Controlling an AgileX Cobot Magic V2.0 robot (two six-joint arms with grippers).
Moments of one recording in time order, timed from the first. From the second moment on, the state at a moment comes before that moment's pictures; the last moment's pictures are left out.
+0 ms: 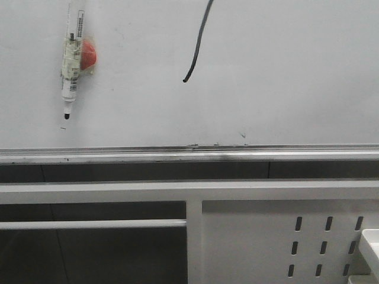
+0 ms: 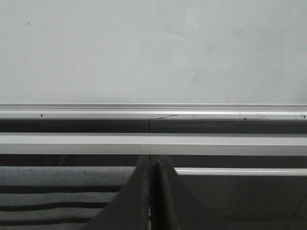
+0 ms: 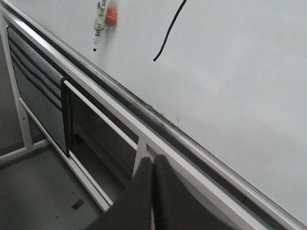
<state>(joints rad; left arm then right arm) -0.05 -0.01 0.00 0.07 0.33 -0.09 1.15 0.13 -0.29 -0.81 0.66 0.61</state>
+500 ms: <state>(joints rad) -0.05 -0.01 0.00 0.07 0.33 -0.09 1.15 0.13 -0.27 -0.43 0.47 0.45</state>
